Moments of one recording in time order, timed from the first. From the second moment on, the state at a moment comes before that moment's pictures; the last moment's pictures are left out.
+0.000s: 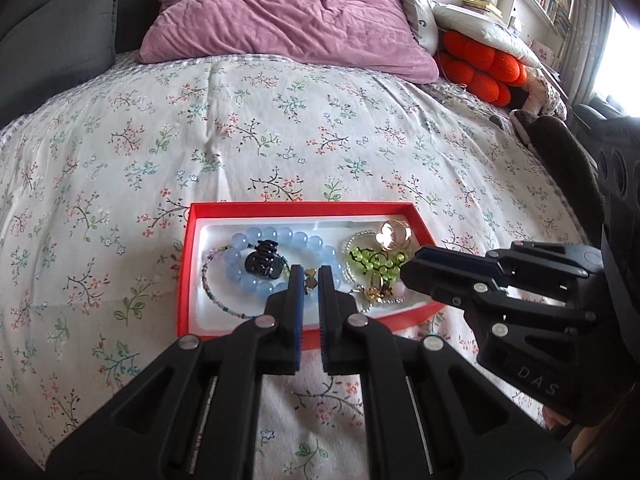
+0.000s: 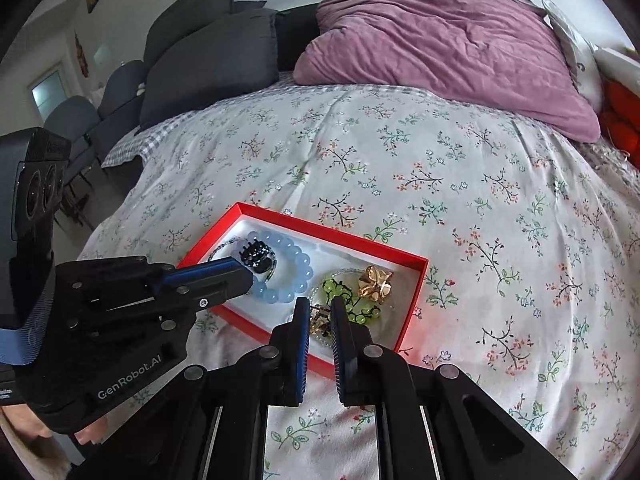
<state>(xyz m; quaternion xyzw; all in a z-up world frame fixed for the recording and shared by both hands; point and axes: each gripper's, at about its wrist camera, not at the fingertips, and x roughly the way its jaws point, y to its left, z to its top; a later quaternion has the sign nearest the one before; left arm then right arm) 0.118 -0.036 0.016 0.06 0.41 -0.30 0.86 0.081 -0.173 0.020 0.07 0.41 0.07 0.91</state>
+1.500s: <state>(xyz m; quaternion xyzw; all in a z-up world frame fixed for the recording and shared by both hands) 0.068 0.016 0.009 0.11 0.51 -0.12 0.84 0.020 -0.189 0.023 0.06 0.48 -0.03 0.87</state>
